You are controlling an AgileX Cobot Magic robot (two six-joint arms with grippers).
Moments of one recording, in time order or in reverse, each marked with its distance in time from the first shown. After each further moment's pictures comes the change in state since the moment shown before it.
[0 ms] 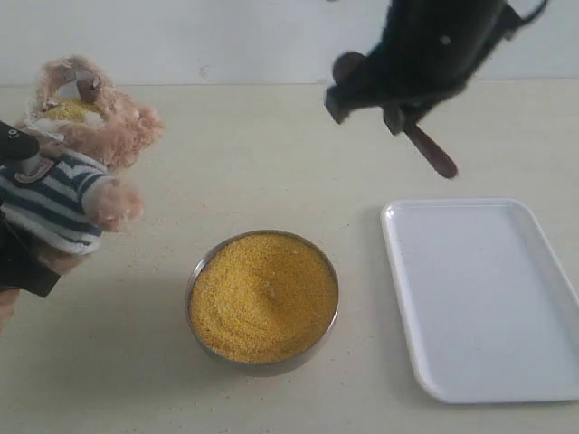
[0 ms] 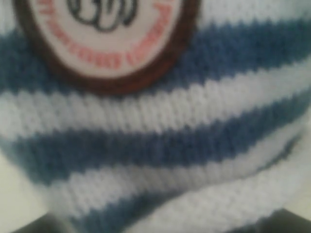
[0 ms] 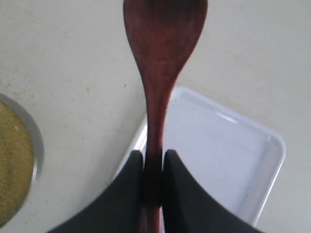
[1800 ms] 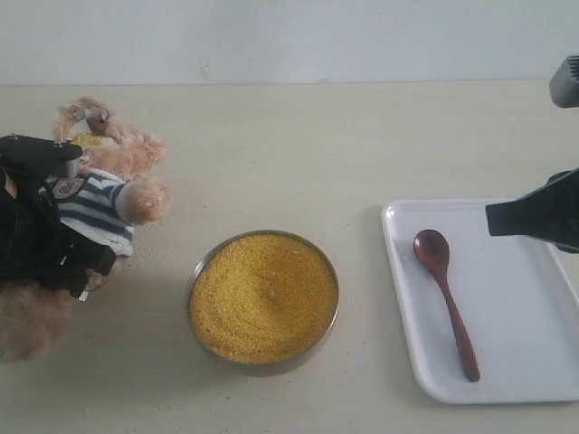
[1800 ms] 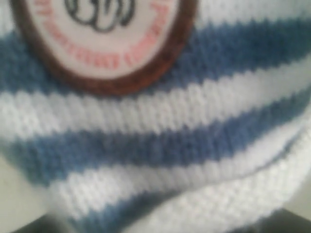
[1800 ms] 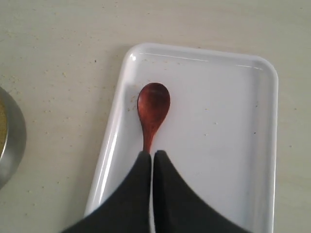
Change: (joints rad) left arm 0.000 0.265 -0.116 -0.130 0.014 -0.141; right arm -0.179 -0.624 0.775 0.085 -0.491 0.132
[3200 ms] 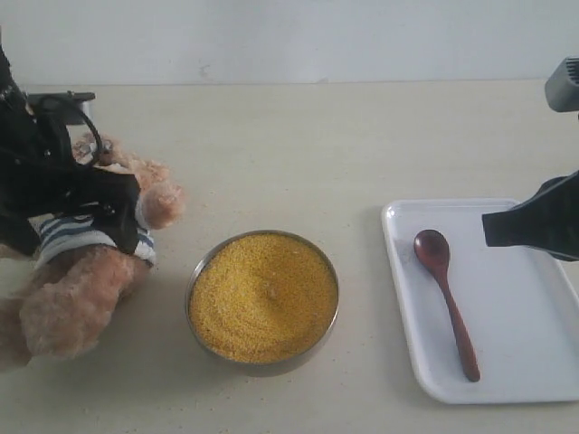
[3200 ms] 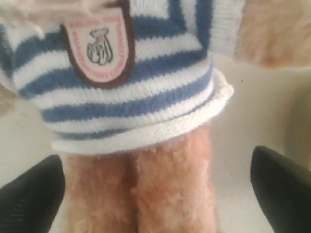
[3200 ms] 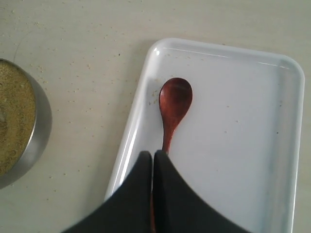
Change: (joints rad) left arm 0.002 0.066 -0.280 -0.162 0.313 -0.032; right arm 0.000 -0.018 0.004 0.133 0.011 -0.140
